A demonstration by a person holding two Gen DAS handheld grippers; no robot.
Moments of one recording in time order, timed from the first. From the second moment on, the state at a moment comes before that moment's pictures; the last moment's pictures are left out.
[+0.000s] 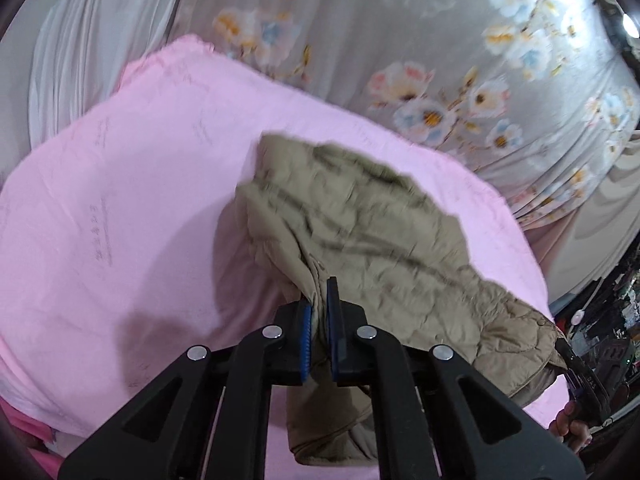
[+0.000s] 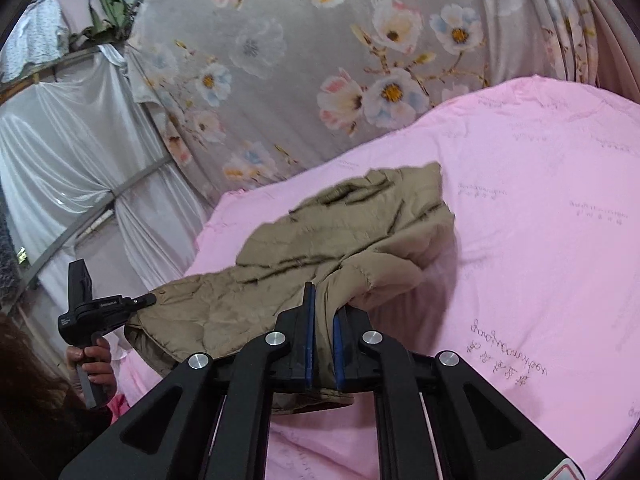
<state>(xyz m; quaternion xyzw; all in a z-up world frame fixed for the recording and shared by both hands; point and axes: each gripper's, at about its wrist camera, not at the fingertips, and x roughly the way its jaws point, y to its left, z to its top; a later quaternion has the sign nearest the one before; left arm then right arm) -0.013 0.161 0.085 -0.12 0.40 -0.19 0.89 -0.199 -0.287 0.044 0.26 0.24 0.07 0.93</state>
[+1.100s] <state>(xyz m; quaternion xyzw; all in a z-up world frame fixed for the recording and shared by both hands) 0.229 0.036 -0.009 0.02 0.45 -0.06 0.89 0.066 -0.353 -0.018 0.32 0.27 -0.08 0.91</state>
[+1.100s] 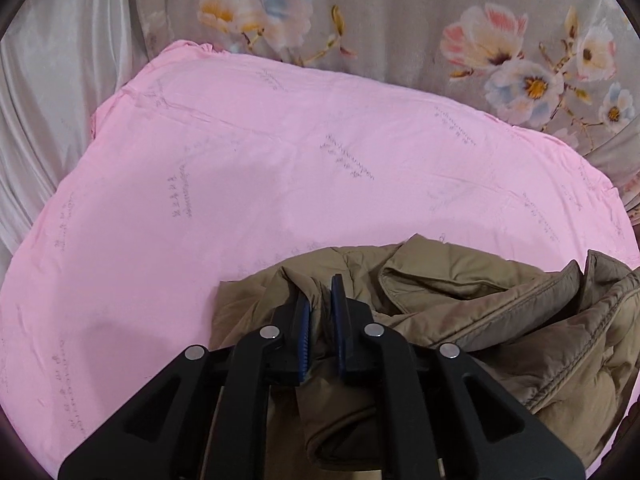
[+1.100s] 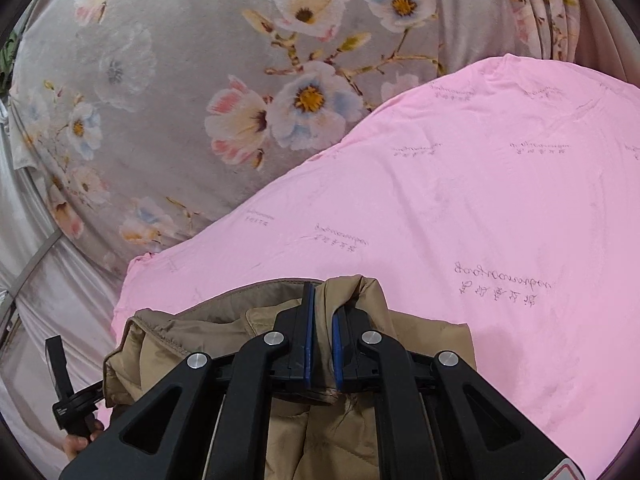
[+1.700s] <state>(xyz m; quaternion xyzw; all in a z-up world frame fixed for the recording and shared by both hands) 0.192 0.050 0.052 0.05 0.36 -0.02 0.93 0.026 -0.369 0.016 0.38 0.17 -0.03 0.91</state>
